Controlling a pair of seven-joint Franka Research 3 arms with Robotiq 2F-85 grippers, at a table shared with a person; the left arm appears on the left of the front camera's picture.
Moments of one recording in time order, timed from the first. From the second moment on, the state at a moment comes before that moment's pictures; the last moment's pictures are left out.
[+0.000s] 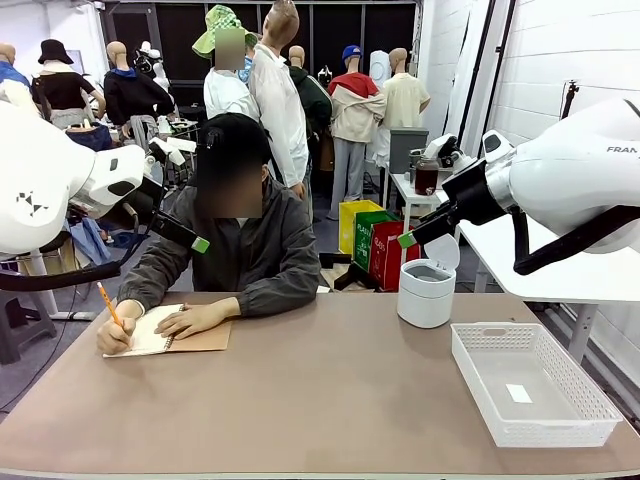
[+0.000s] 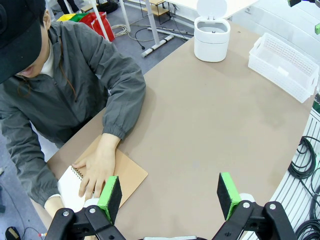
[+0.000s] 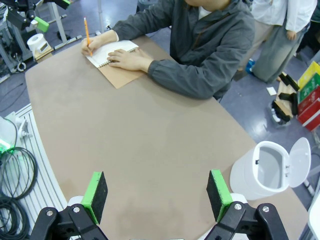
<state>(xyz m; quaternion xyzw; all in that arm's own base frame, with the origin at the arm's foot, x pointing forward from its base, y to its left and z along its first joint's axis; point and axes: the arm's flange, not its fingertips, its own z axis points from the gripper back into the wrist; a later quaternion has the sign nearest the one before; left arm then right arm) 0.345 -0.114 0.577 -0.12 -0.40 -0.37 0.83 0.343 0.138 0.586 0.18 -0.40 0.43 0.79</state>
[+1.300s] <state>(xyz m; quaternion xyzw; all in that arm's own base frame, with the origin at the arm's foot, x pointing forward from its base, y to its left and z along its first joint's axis) 0.345 -0.114 0.577 -0.12 -0.40 -0.37 0.83 0.343 0.138 0.586 0.18 -0.40 0.43 0.79</state>
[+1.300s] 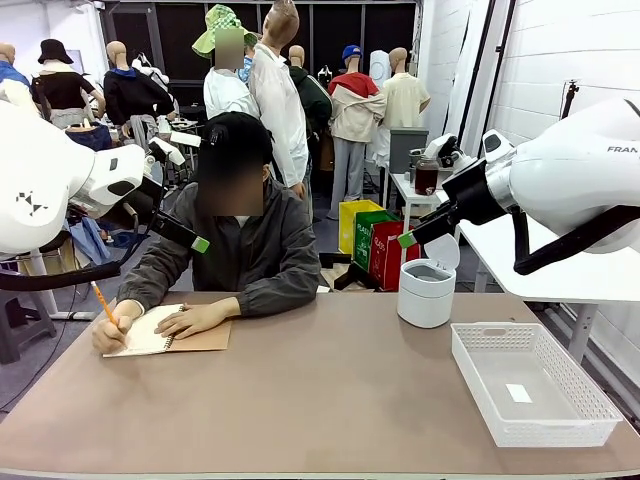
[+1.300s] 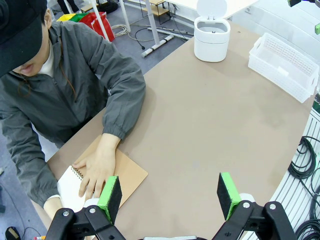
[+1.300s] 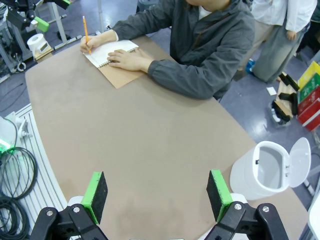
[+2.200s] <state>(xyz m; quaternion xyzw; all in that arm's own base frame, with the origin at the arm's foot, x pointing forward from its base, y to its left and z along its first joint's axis) 0.345 -0.114 0.577 -0.12 -0.40 -0.37 0.83 0.343 0.138 0.586 0.18 -0.40 0.43 0.79</state>
